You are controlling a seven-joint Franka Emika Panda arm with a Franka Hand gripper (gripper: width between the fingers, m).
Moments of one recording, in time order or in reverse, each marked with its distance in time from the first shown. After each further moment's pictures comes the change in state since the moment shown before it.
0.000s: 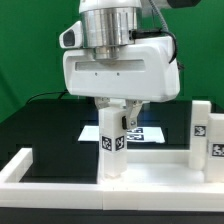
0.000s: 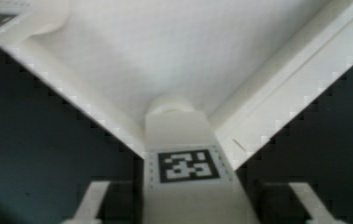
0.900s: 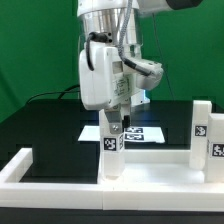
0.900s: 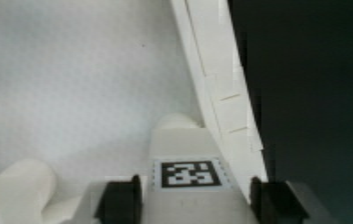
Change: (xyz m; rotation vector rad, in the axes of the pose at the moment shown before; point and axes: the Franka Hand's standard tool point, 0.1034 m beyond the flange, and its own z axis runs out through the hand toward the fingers) arm 0.004 -0.009 0.003 0.076 -0.024 1.004
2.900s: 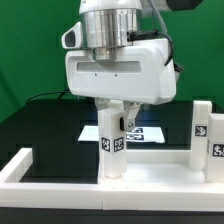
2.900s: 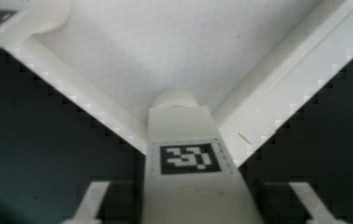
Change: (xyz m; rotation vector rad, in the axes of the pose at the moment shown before) arm 0.006 0.007 -0.002 -0.070 0.041 -1.011
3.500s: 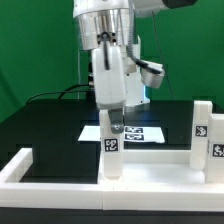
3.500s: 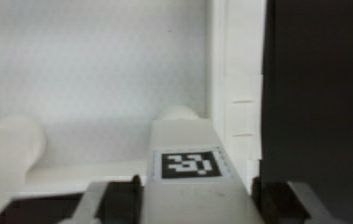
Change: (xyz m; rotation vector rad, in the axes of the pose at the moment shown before) arm 0.001 -0.005 0.002 0.064 -0.049 0.848
